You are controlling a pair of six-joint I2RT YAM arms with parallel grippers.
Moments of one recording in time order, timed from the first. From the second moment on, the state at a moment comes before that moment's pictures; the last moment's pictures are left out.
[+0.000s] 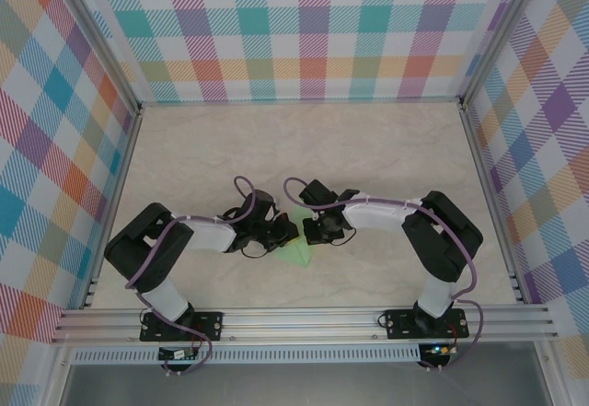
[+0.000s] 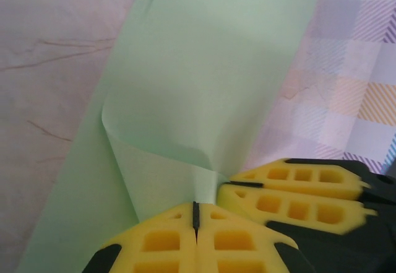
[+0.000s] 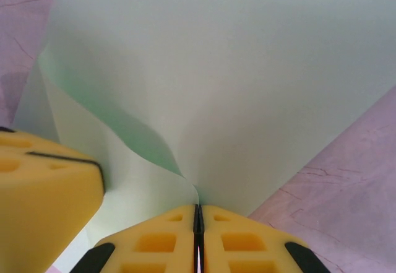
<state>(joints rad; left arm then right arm) -0.67 1.67 0.60 0.26 0.46 -1.11 0.83 1.76 1.01 -0.52 -0.13 0.61</state>
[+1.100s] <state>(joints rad) -0.67 1.69 0.58 0.31 0.46 -1.11 0.88 1.60 0.84 -0.27 -0.38 0.93</state>
